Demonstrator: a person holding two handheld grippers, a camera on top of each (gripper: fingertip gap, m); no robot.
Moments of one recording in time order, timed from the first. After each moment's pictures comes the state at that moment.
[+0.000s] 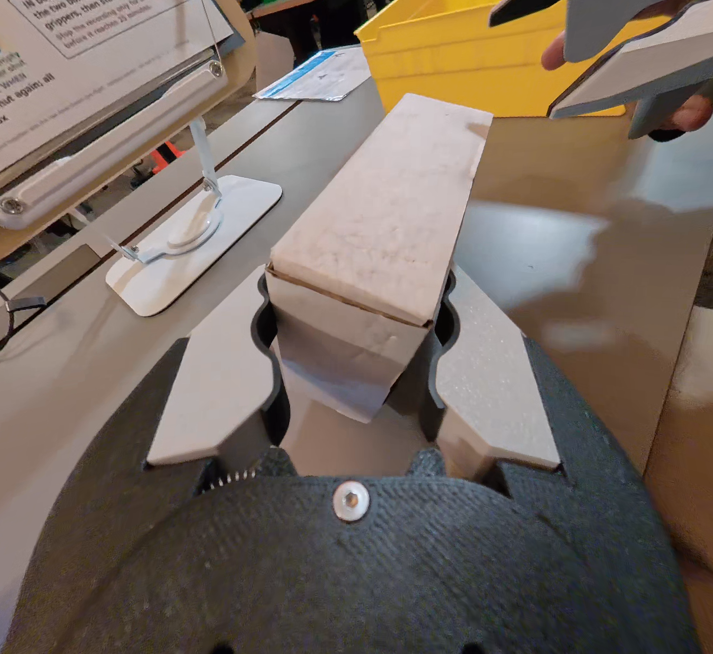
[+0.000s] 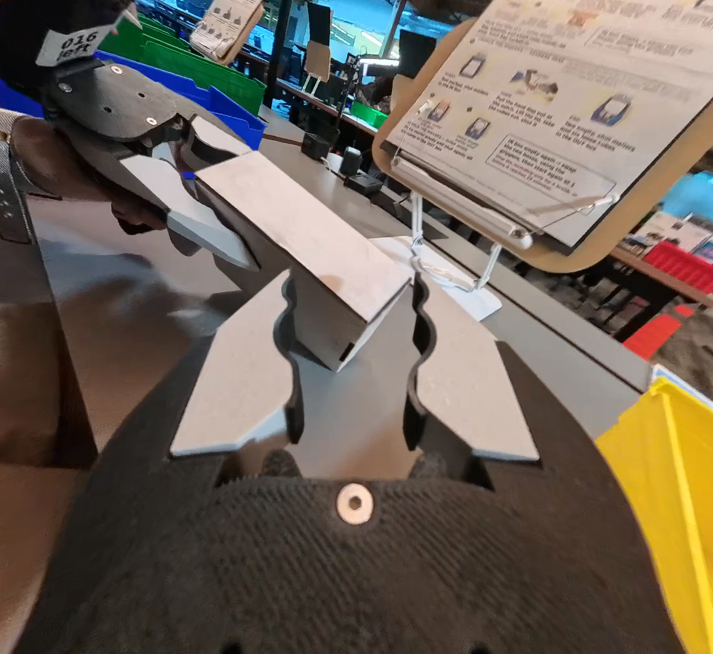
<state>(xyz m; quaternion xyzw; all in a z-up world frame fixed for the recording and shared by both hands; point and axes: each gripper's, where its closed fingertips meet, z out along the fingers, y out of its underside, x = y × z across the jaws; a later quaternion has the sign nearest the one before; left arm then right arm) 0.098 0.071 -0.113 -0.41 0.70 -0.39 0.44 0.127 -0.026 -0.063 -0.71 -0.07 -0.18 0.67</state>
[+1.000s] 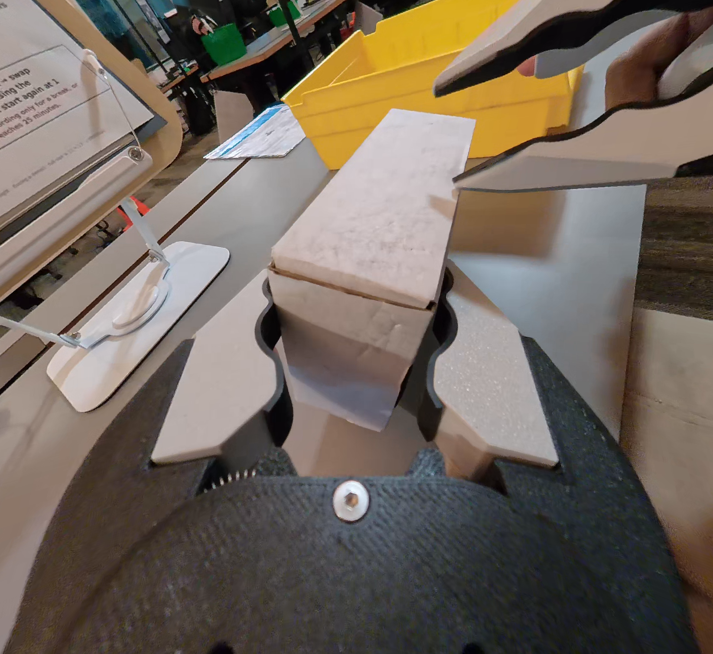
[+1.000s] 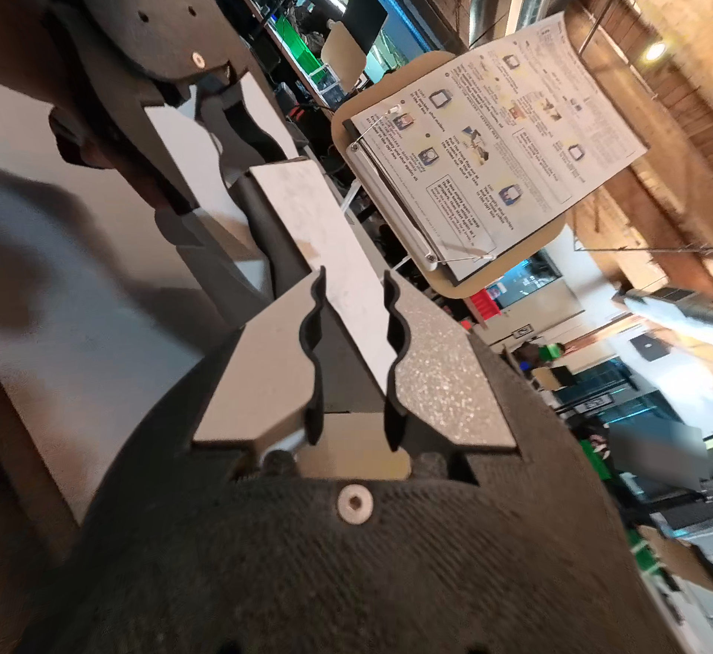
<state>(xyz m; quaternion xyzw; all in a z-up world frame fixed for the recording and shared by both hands) 0.119 0.010 -0.109 -0.33 0.72 -0.42 0.43 0.103 -0.034 -0.061 -0.69 -0.16 -0.43 0.56</state>
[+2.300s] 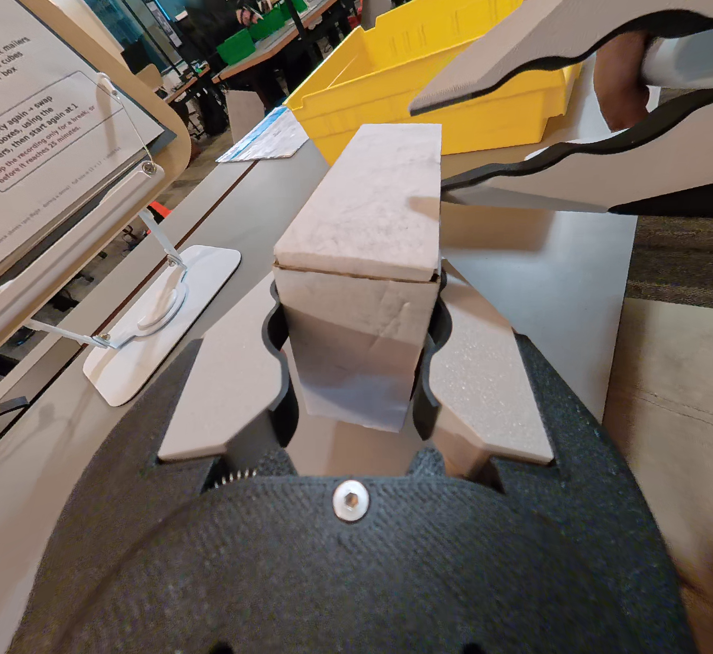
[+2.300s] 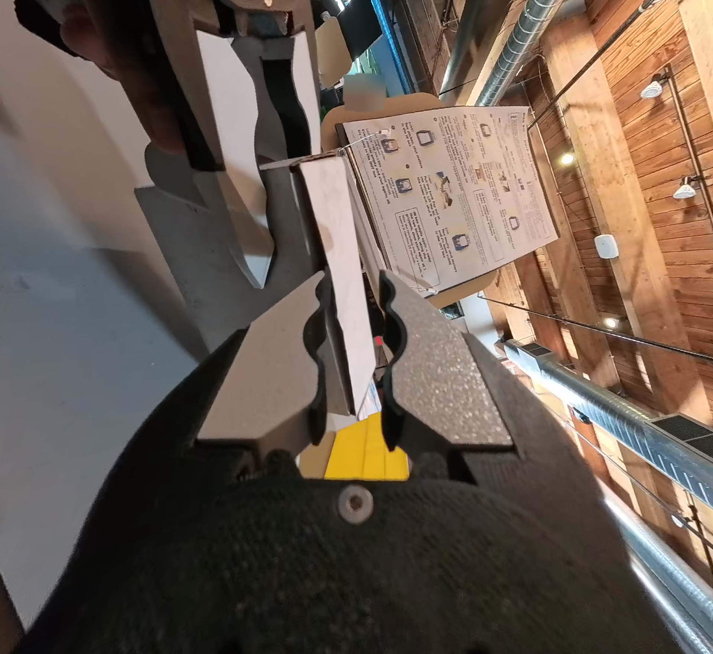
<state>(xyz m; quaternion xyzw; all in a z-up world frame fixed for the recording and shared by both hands) 0.109 0.005 -0.103 -0.32 0.73 -0.39 0.45 0.094 -0.029 -0.059 -0.63 -0.25 -0.55 0.49</state>
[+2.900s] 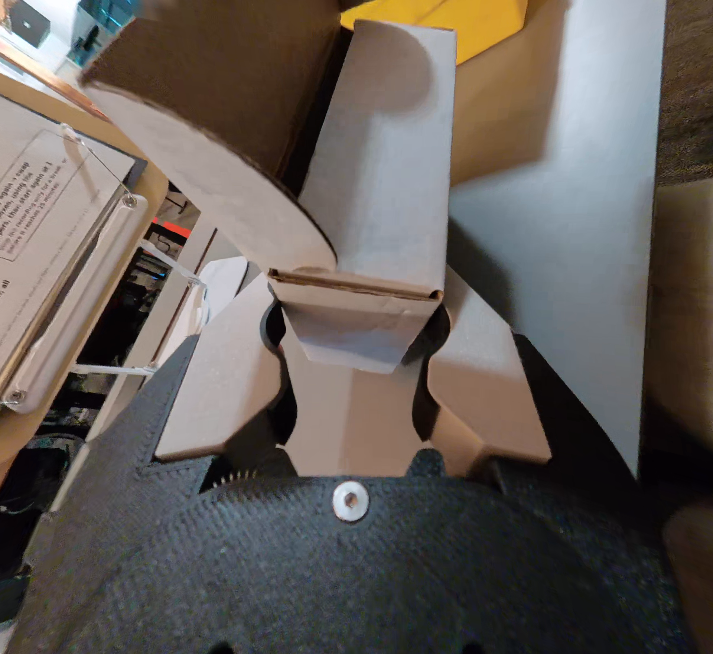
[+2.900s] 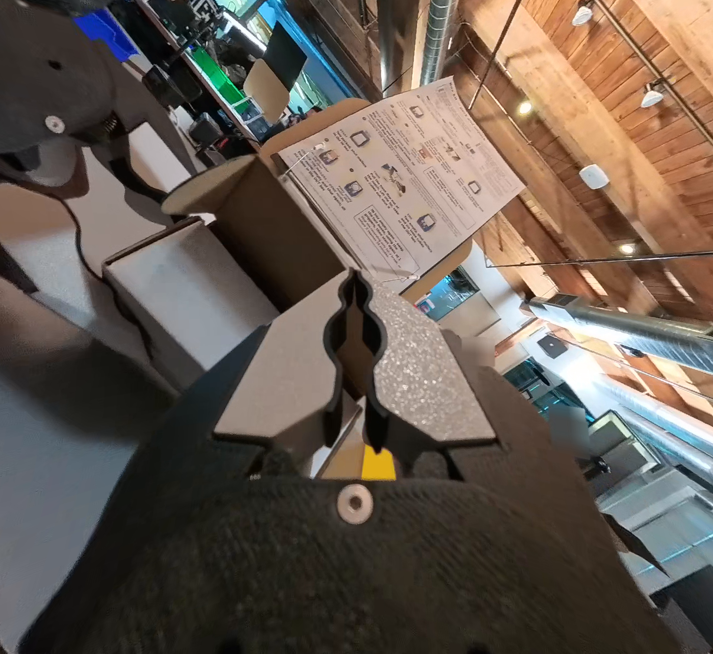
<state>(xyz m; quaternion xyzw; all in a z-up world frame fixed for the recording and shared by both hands) 0.105 0.001 -0.134 -0.23 0.79 -0.30 0.49 0.104 -0.045 -0.023 -0.61 -0.13 -0.51 0.59</state>
